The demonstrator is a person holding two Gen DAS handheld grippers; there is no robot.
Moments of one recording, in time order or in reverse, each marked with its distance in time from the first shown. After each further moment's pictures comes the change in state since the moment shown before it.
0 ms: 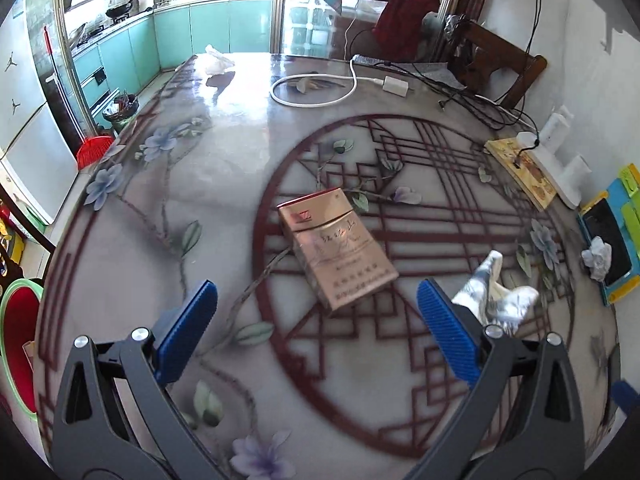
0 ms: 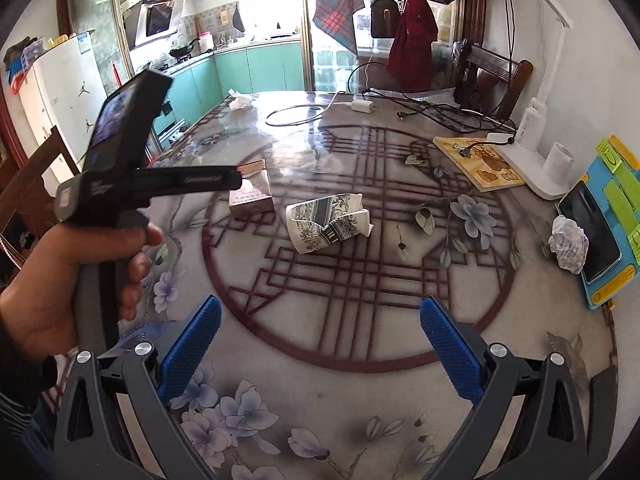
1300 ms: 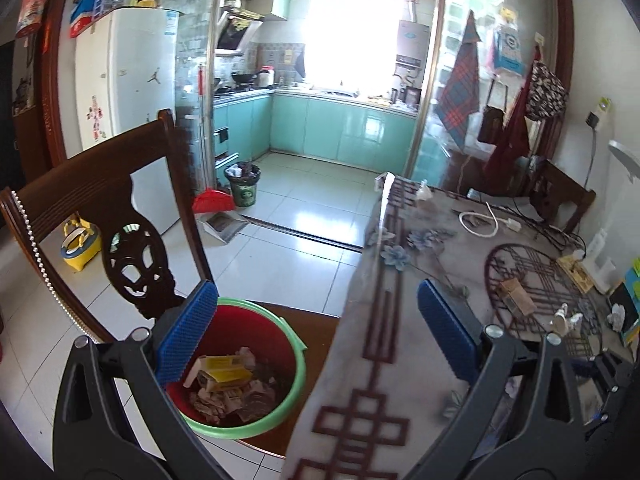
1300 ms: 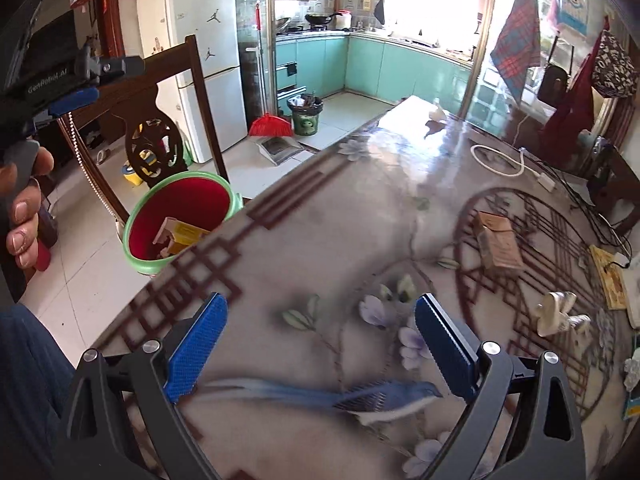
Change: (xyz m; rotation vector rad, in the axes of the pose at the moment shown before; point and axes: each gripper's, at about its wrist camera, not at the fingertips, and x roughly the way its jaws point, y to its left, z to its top) left arm -0.231 0.270 -0.093 -0.180 -0.402 0.202; right arm 0.019 0.237 0.003 -0.372 0.011 0.193
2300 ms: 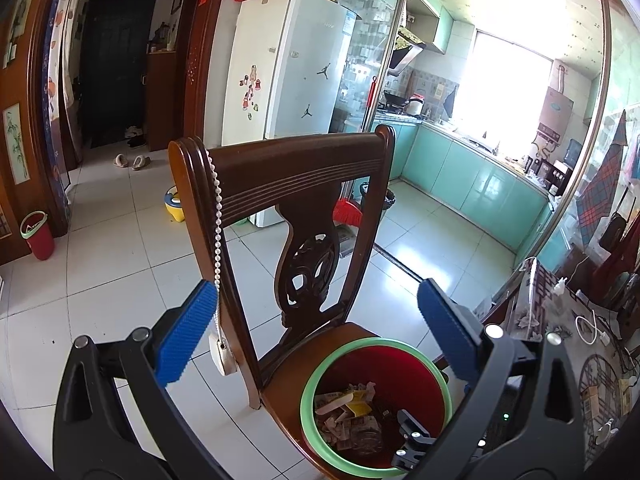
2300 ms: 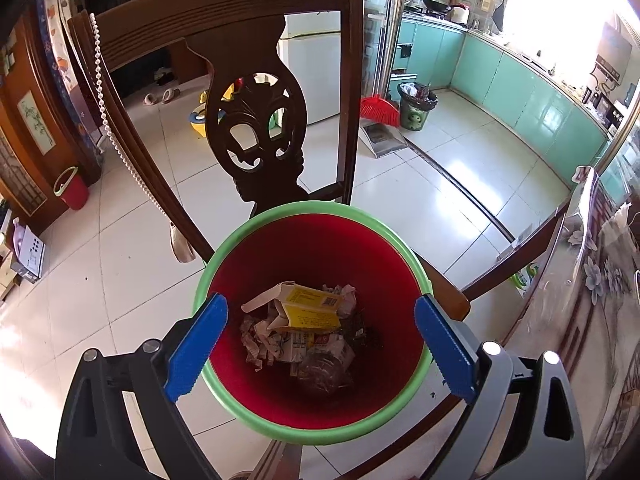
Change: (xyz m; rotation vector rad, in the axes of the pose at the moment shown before) left arm -0.039 0.233 0.009 -0.383 -0.076 0.401; right arm 0.193 0.255 0.131 -0.284 0.104 0.220
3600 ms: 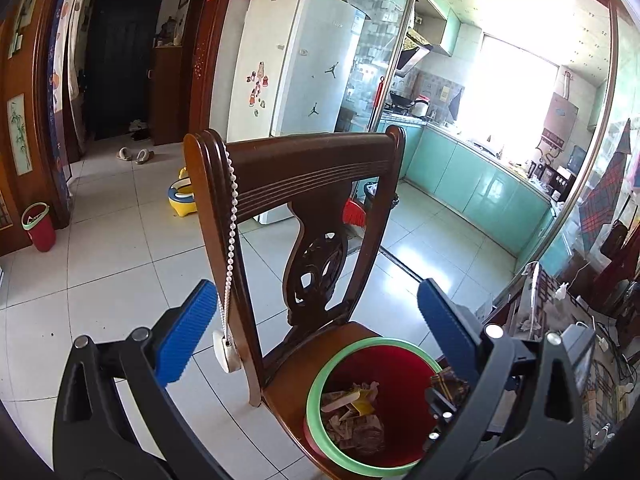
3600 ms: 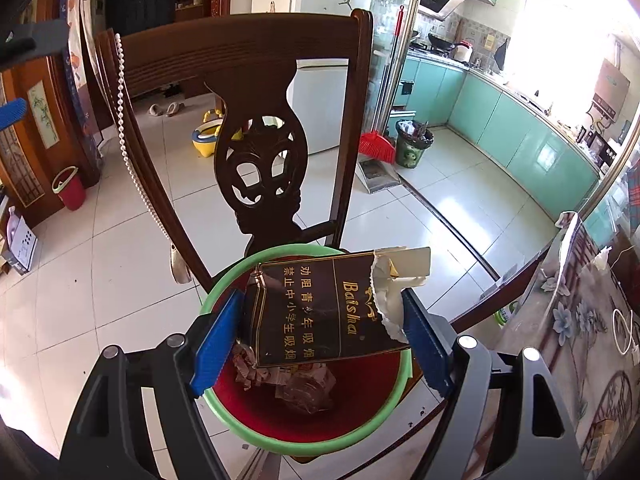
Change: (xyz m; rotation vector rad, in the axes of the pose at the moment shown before) left arm 0.003 0.013 0.000 -0.030 0.003 0.005; right arm -0.012 0.008 0.019 -0.069 -0.087 -0.041
